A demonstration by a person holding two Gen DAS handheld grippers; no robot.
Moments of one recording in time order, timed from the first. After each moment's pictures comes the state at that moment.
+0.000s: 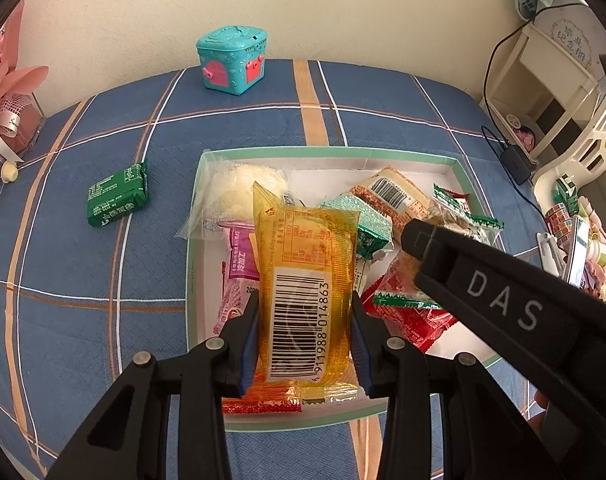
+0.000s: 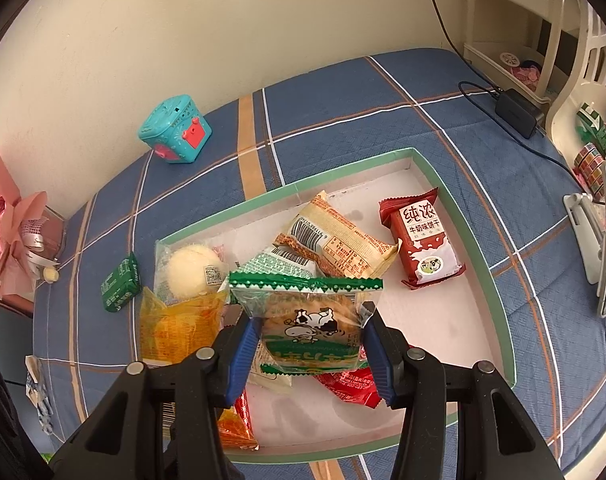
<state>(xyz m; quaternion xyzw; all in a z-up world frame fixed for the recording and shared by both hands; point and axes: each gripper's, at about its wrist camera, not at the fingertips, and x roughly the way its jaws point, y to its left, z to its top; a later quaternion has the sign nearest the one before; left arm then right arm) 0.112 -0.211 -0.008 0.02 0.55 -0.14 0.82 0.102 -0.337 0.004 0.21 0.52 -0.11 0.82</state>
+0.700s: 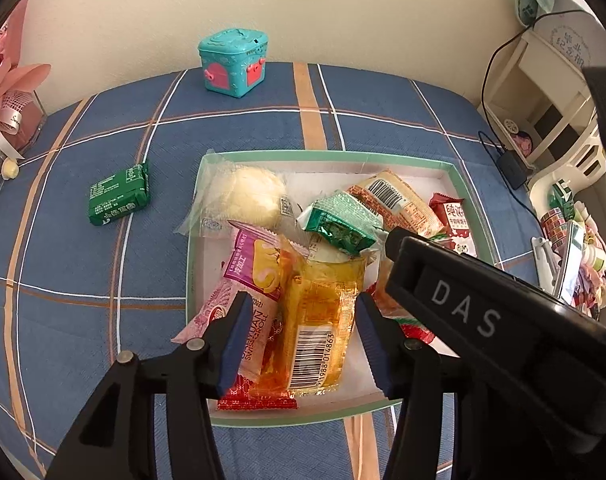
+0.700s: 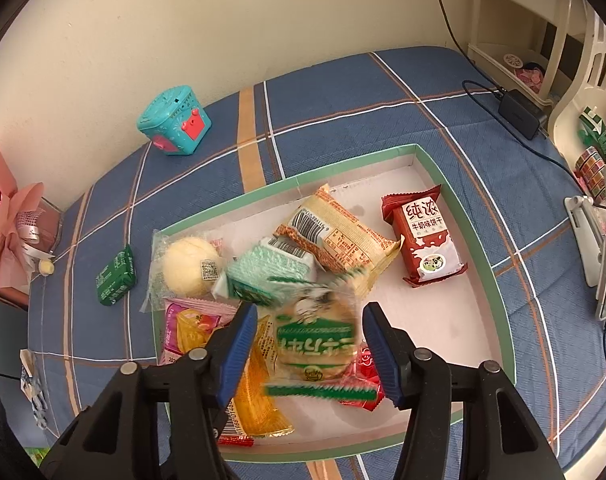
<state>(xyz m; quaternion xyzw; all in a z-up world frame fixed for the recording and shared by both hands) 0.110 -0.208 -0.002 0.01 0.55 -0.14 0.82 0.104 -0.335 0.000 0.20 0.52 -0.11 0.82</state>
